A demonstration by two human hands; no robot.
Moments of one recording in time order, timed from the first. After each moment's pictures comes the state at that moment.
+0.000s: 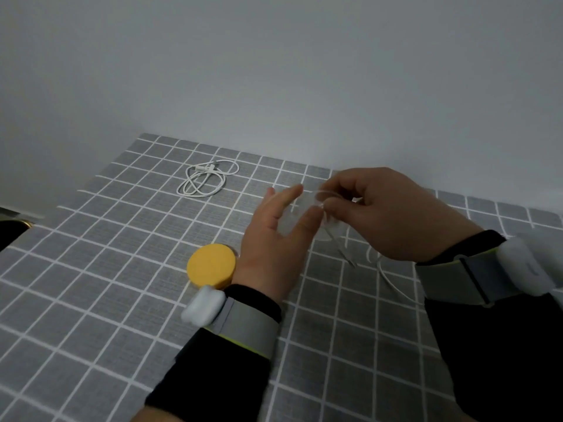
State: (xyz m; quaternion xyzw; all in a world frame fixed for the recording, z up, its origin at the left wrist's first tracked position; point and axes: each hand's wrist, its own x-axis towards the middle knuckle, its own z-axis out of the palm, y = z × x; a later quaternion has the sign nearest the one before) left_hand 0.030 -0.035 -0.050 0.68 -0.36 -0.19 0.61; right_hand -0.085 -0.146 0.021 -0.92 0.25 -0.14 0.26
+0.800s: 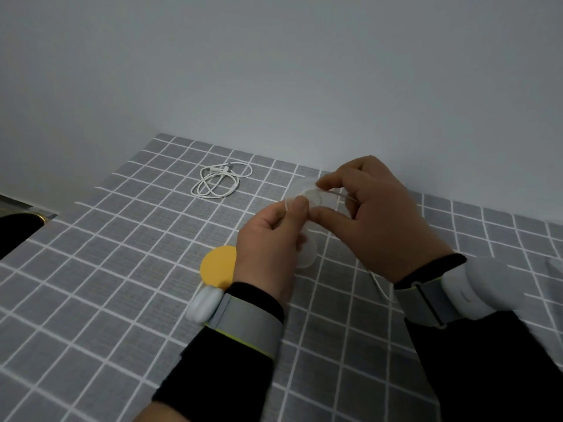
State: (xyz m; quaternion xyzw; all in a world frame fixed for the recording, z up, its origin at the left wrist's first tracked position) left_hand 0.037 -0.033 -0.049 0.58 -0.18 -0.29 0.74; right_hand -0.062 -0.131 -0.004 -0.90 0.22 -0.32 0.21
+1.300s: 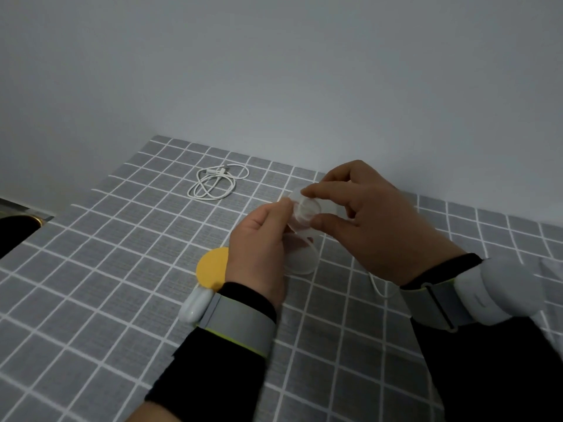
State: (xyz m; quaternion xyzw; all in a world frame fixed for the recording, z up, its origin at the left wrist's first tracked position) left_hand 0.035 -0.032 -0.043 0.48 -0.12 -0.34 0.80; right_hand -0.070 -0.135 0.003 -0.93 0.20 -0.23 0.20
